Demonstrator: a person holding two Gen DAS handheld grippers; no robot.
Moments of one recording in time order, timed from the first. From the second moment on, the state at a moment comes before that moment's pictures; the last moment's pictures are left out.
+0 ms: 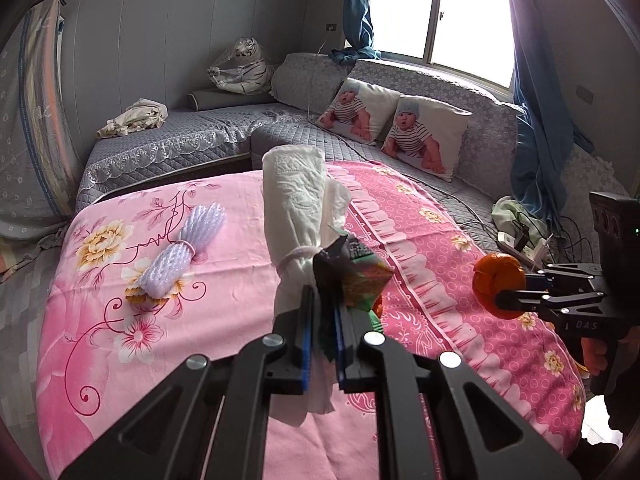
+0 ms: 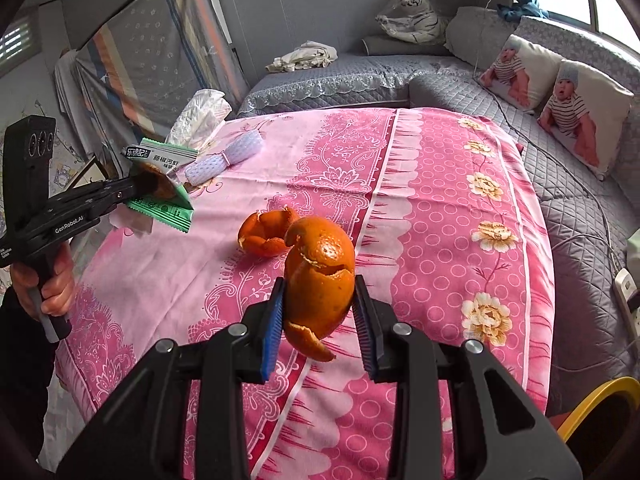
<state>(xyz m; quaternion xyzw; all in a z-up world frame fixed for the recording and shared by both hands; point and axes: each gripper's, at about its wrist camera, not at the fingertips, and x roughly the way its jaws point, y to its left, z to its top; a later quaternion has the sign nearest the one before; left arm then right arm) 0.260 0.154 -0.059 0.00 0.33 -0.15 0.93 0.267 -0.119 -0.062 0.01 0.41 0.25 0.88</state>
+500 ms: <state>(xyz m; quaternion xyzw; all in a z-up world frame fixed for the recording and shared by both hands) 0.244 0.103 -0.056 0.01 0.32 -0.20 0.93 0.244 -0.169 -0.059 0.03 0.40 0.21 0.89</state>
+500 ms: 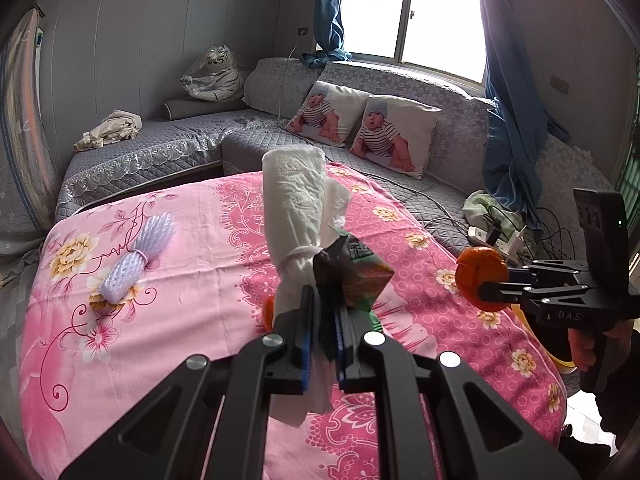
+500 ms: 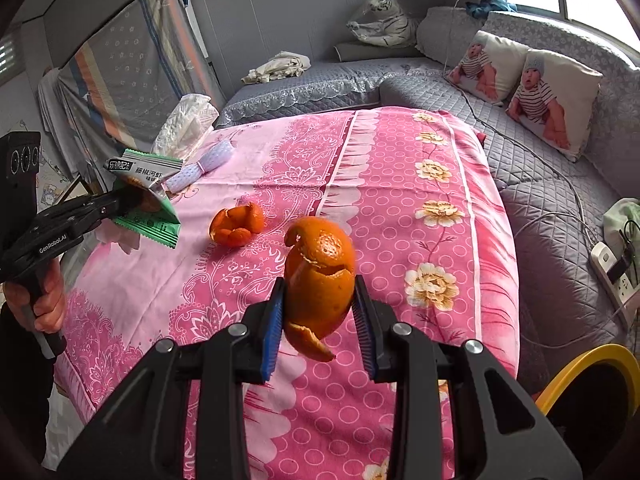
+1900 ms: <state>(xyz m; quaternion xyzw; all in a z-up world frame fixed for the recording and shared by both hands) 0.229 -0.161 -0.054 0.08 0.31 -0.36 0.88 0.164 -0.407 -0.074 0.12 0.35 -0.02 0.93</state>
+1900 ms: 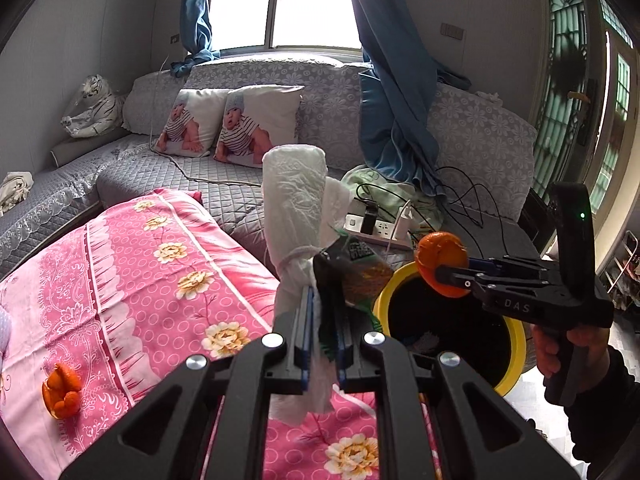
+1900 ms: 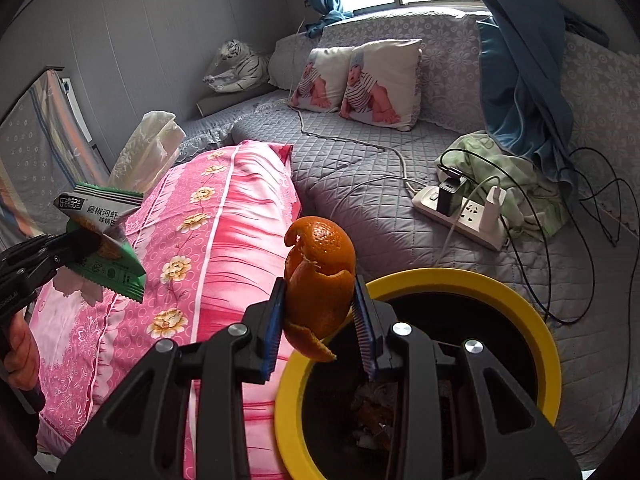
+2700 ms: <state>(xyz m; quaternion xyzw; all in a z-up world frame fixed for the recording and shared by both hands) 0.201 -0.289 -0.077 0.13 0.31 -0.45 0.83 0.112 -0.497 -0.116 0.17 0.37 -0.13 0.91</state>
